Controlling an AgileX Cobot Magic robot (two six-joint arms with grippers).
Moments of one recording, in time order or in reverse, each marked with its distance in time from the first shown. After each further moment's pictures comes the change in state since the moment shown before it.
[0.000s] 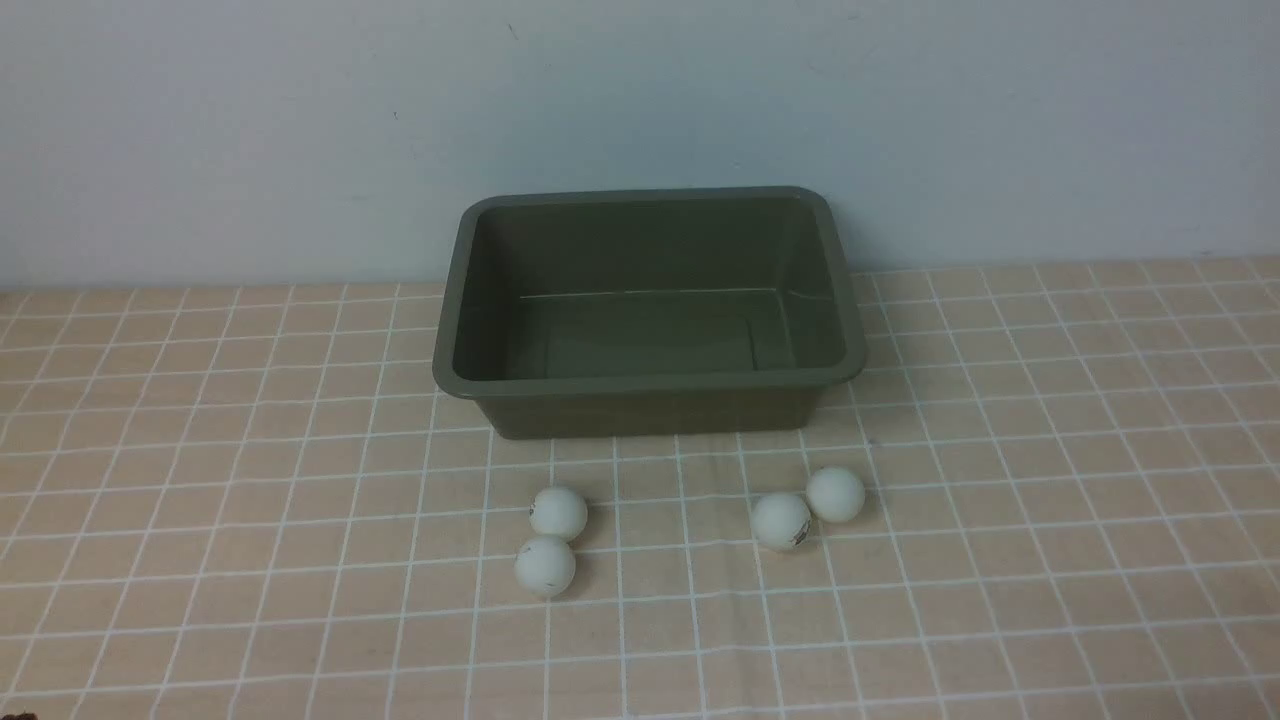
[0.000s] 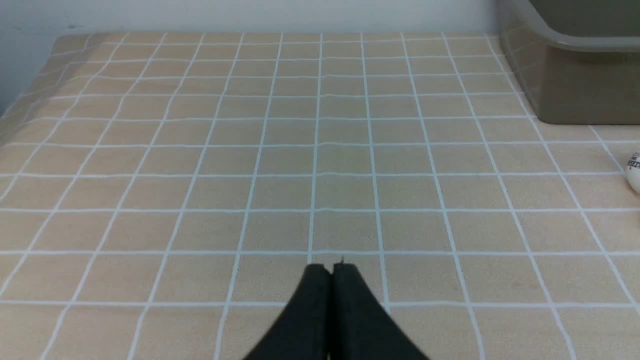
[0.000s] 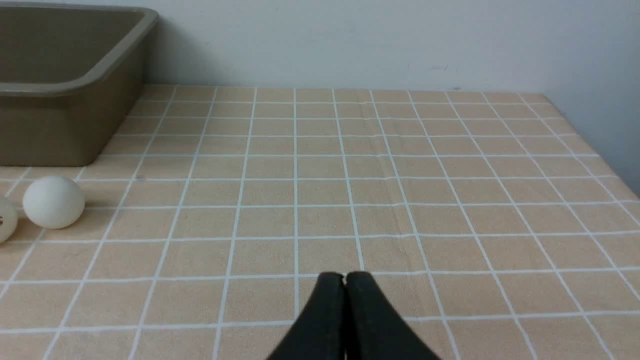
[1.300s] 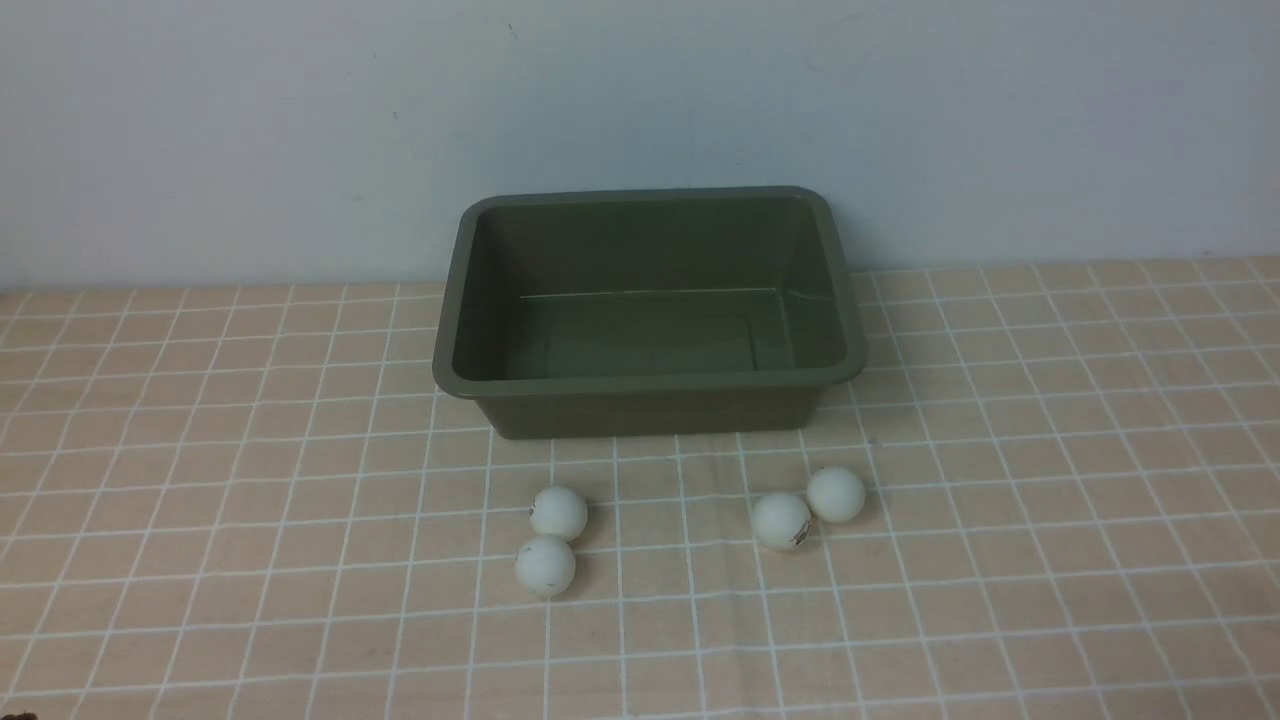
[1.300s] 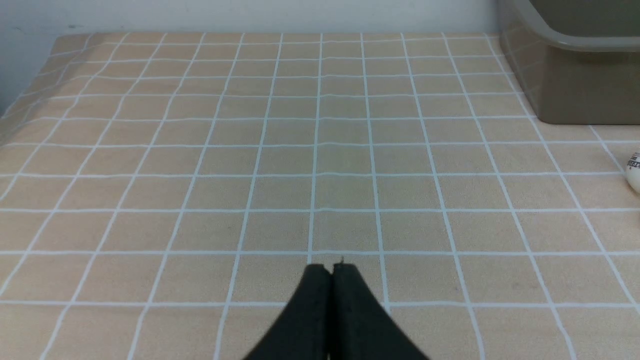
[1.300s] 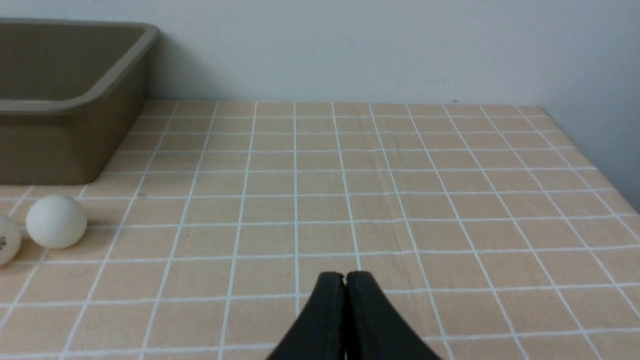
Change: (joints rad) right arm 0.000 0.000 -0.039 -0.003 -0.027 0.019; left arm 0.000 0.000 0.000 0.000 0.000 0.000
